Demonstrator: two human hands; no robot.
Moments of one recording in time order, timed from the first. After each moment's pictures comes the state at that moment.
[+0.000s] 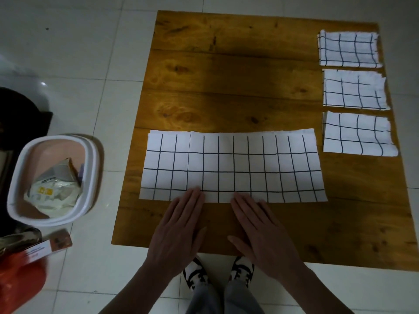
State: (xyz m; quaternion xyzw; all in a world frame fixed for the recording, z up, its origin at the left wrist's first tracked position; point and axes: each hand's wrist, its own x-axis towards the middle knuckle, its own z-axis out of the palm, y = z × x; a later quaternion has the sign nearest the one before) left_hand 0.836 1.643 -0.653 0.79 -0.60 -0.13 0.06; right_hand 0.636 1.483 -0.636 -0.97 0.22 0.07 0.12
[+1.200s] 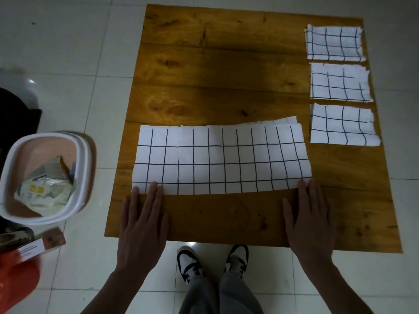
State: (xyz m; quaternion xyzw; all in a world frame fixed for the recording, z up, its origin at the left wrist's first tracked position) left_hand 0.856 1.685 -0.651 0.86 -0.49 -0.08 0.08; right_hand 0.565 1.445 -0.635 -0.83 0.55 0.00 0.07
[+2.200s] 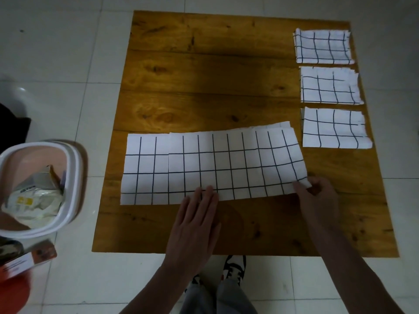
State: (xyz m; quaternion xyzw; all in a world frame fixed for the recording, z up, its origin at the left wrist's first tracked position) left_hand 0.783 1.596 -0.653 0.79 -0.60 -0.10 0.09; right_hand 0.601 1.386 -0.592 -0.55 0.72 -0.17 0.39
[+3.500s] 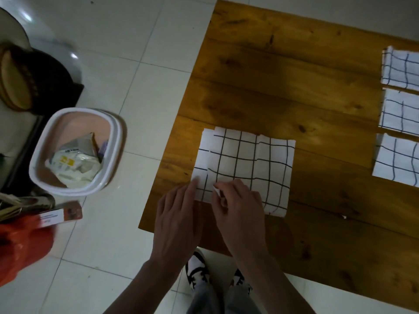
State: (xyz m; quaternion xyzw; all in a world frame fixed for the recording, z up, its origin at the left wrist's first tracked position) left_hand 0.864 1.666 -0.640 0.89 -0.40 -0.05 0.21; right_hand 0.787 1.537 -0.607 -0.91 0.33 -0.14 0.23
